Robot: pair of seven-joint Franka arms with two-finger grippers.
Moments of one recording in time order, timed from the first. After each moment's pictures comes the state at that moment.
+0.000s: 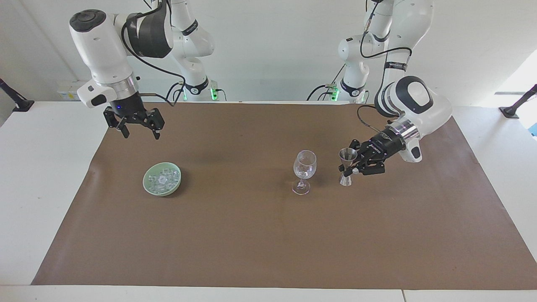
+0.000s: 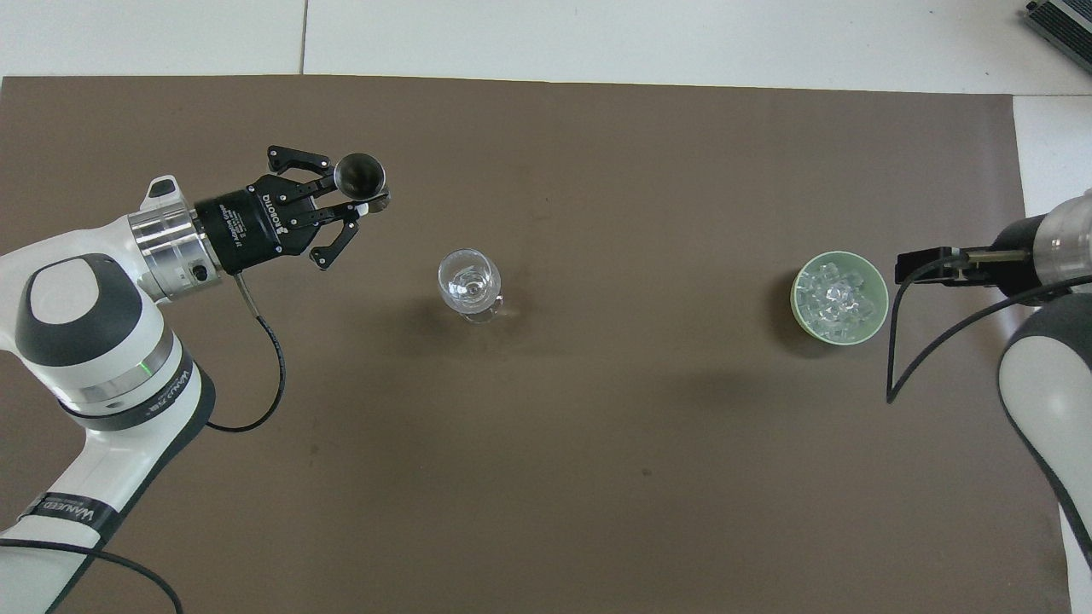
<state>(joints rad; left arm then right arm) 0.17 0.13 -0.34 -2.01 -1.55 2.23 -0.89 0.00 -0.04 -0.03 -1.86 -0.03 1.94 0.03</state>
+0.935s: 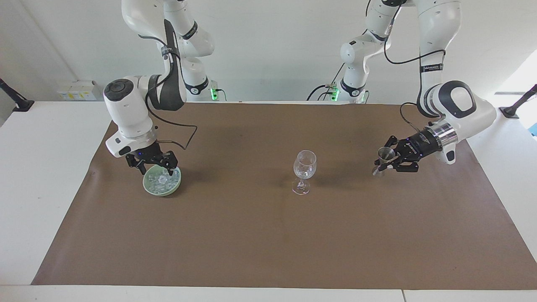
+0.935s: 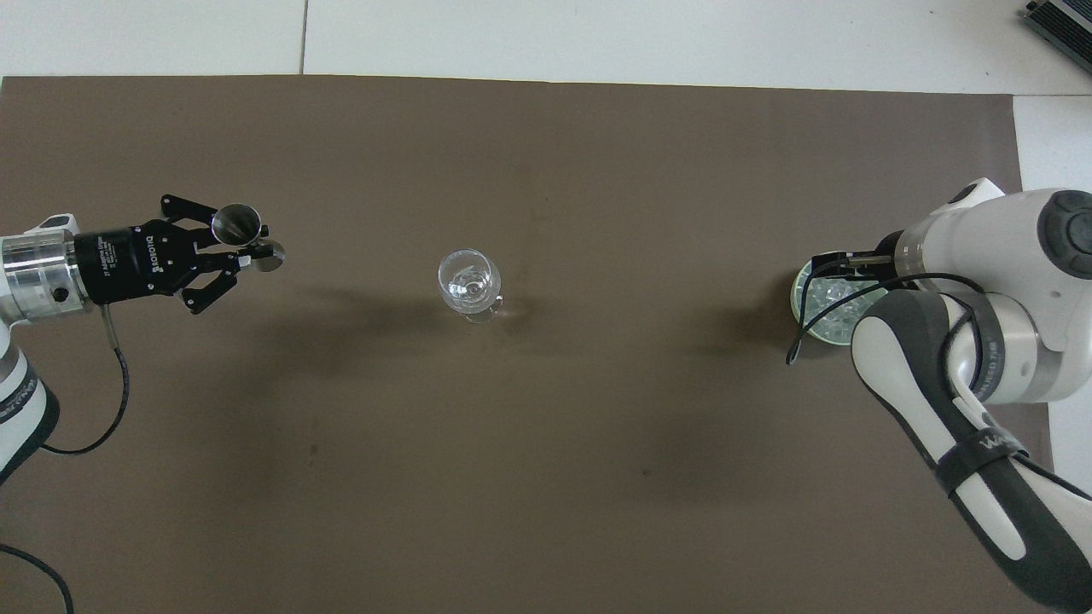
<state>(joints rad) 0.48 0.17 -0.33 -2.04 -1.24 1.91 -1.00 0.00 0.17 -0.03 -2.03 -0.03 2.33 0.03</state>
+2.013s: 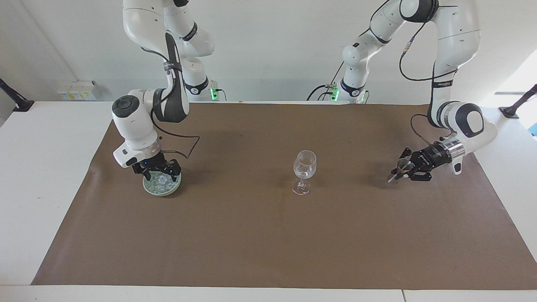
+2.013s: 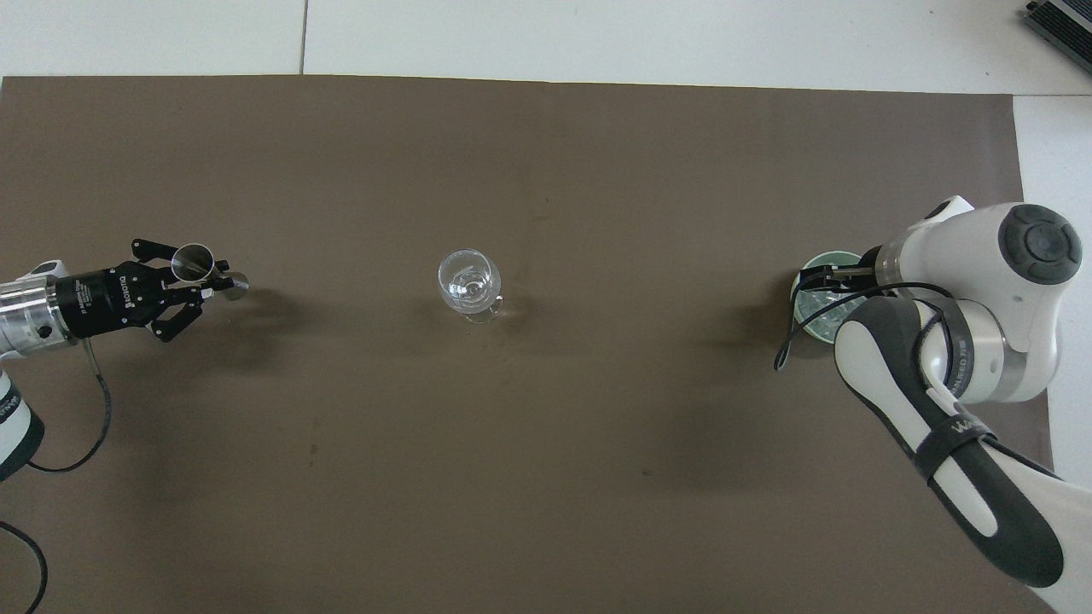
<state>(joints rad) 0.66 0.38 -0.33 -2.05 -1.22 1.84 -0.76 0.00 0.20 -0.03 -2.07 -0.03 2.36 0.03</state>
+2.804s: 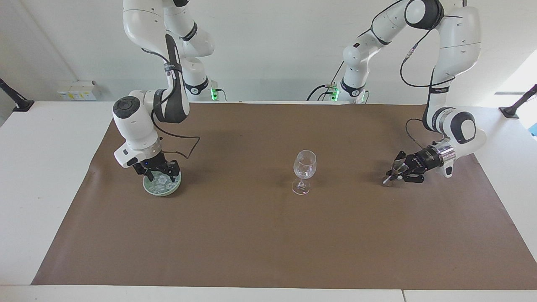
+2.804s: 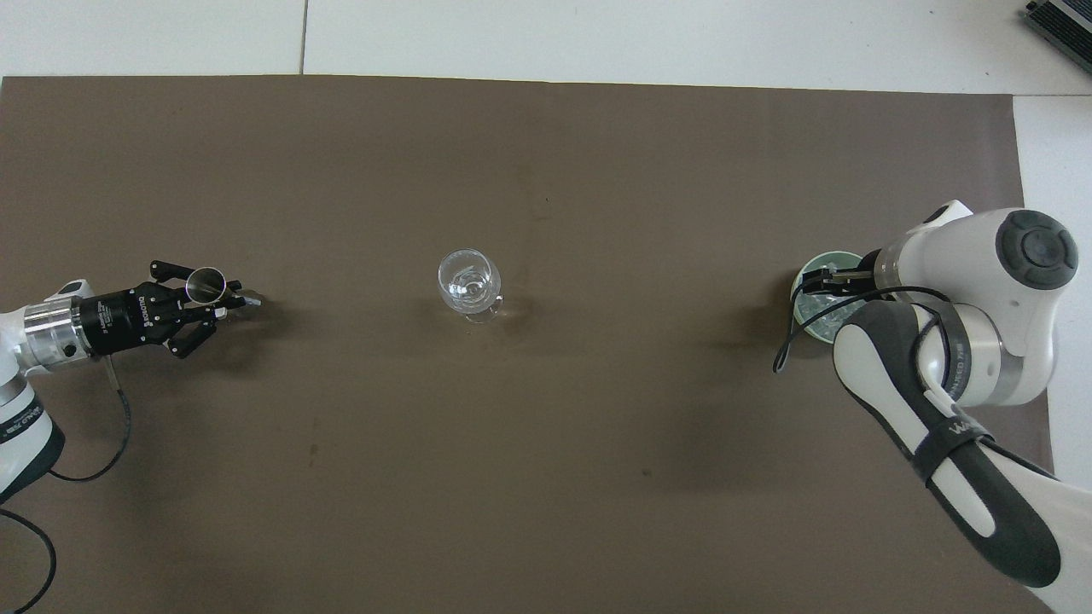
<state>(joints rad) 0.68 0.43 -0.33 -2.07 -1.22 1.83 -0.69 0.00 0.20 -0.03 -2.09 -0.03 2.38 0.03</state>
